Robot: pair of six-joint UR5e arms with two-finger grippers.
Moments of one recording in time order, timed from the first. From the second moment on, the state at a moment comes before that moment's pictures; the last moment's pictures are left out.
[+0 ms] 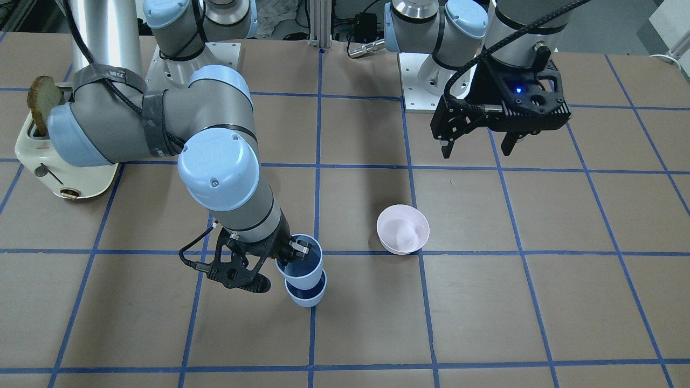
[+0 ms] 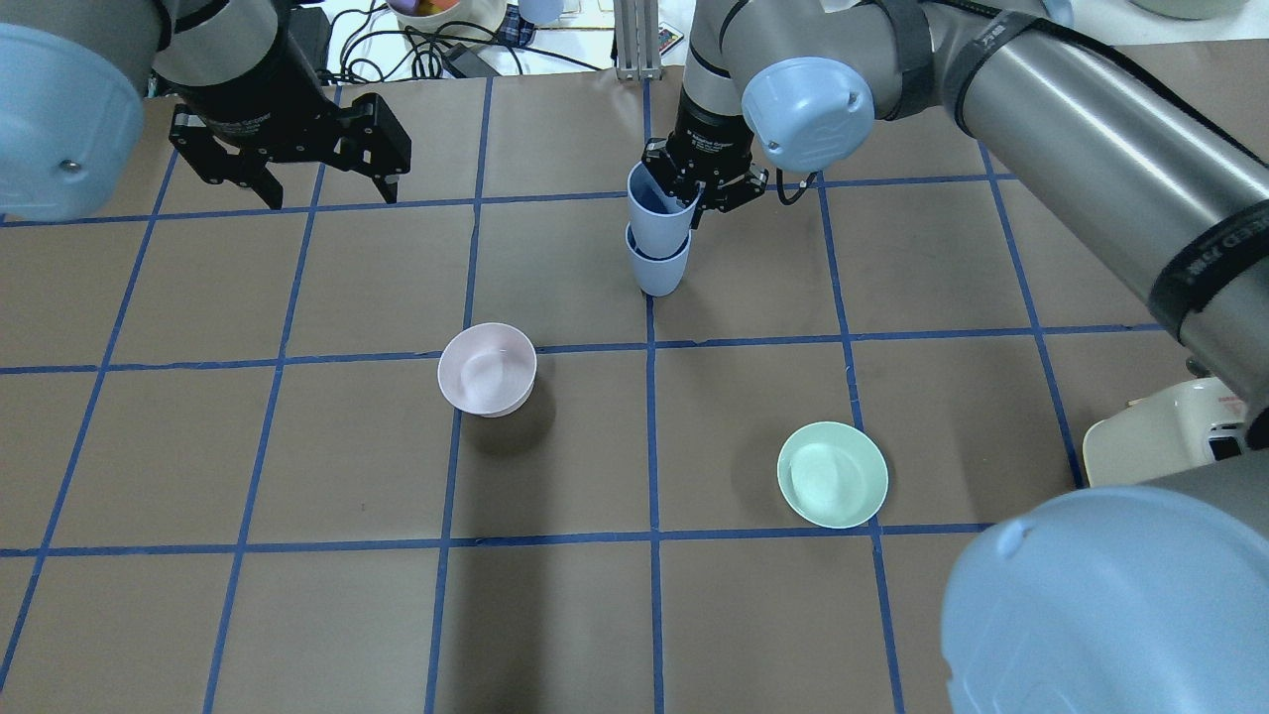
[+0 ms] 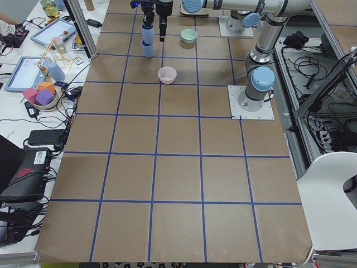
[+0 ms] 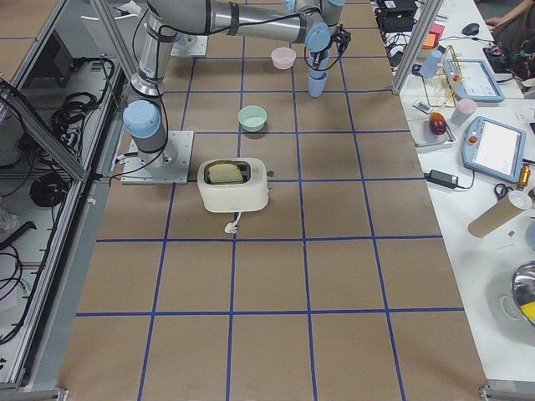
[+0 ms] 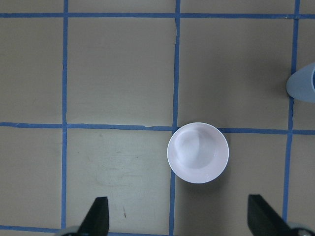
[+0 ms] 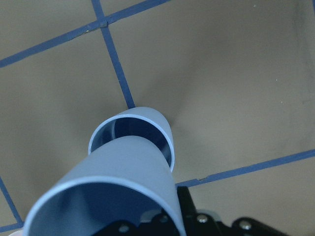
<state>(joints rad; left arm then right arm) -1.60 -1.59 -1.53 -1.48 1.63 -0.06 1.79 -1.07 1.34 -1.85 -1.44 0.53</state>
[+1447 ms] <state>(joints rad) -1.60 -1.59 -1.53 -1.49 1.63 -0.06 1.70 -1.26 1.35 -1.66 -1.56 0.27</state>
